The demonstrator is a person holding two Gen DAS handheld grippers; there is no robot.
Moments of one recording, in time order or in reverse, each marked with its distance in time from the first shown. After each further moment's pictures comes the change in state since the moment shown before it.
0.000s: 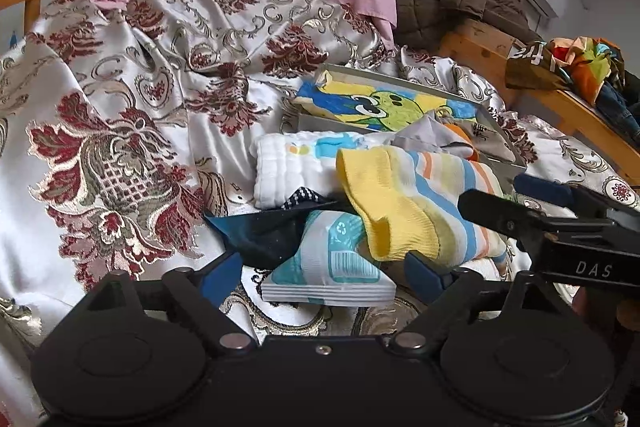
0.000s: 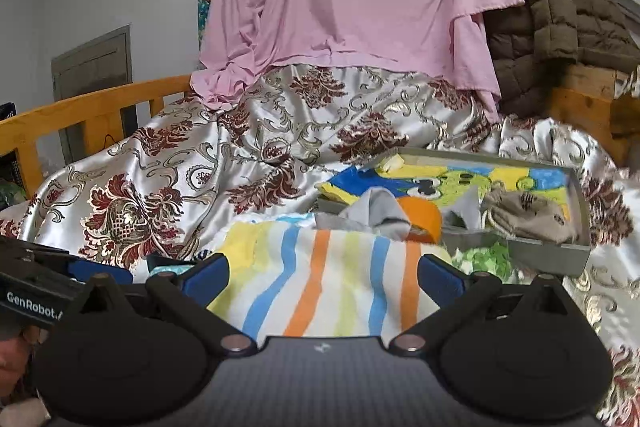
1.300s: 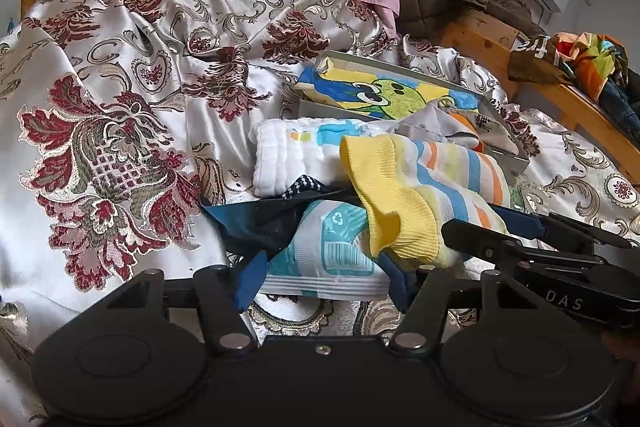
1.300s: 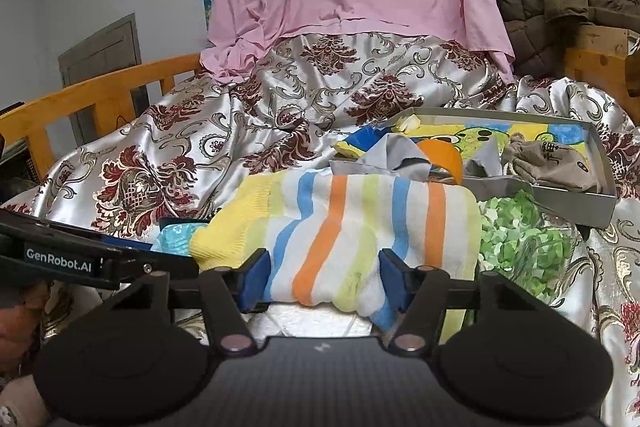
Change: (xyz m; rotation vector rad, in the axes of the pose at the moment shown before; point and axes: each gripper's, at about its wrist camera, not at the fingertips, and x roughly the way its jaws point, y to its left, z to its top) left arm 0.008 0.003 0.000 -0.011 0.031 -0.006; right arm 0.009 0.003 -0.019 0.031 0.067 0.051
